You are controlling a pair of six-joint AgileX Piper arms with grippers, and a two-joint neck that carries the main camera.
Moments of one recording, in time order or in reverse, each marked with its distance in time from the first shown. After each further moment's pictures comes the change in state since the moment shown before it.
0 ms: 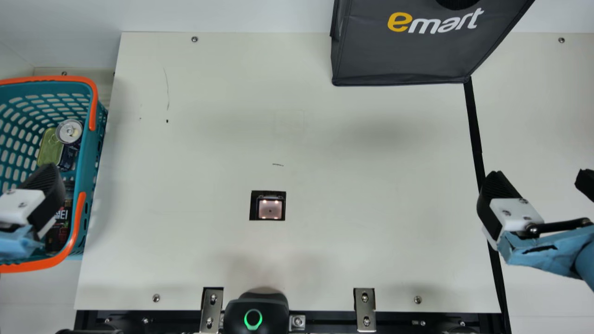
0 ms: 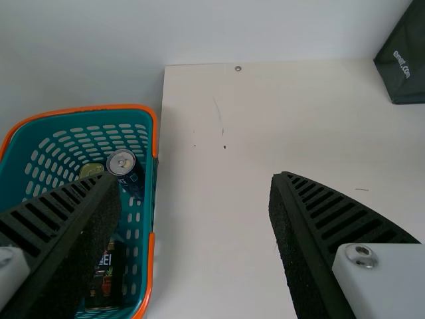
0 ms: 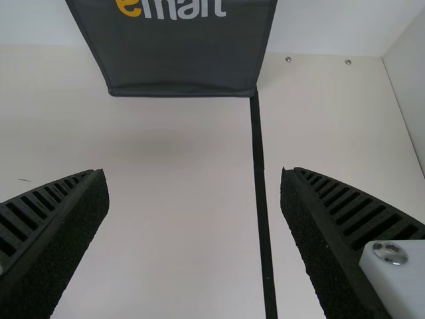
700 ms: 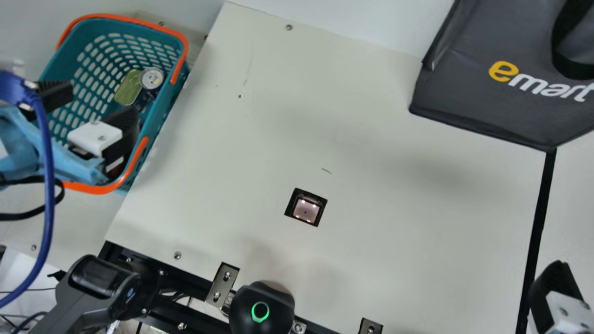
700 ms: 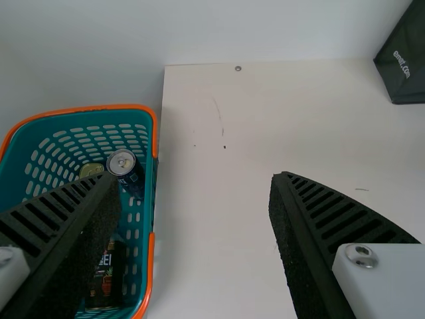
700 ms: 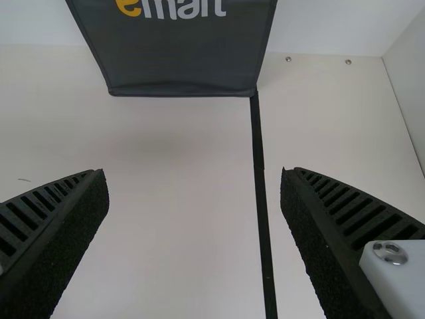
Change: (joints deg) left arm 0.0 0.0 0.0 0.0 0.0 0.0; right arm 0.0 0.0 0.0 0.0 0.1 0.0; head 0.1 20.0
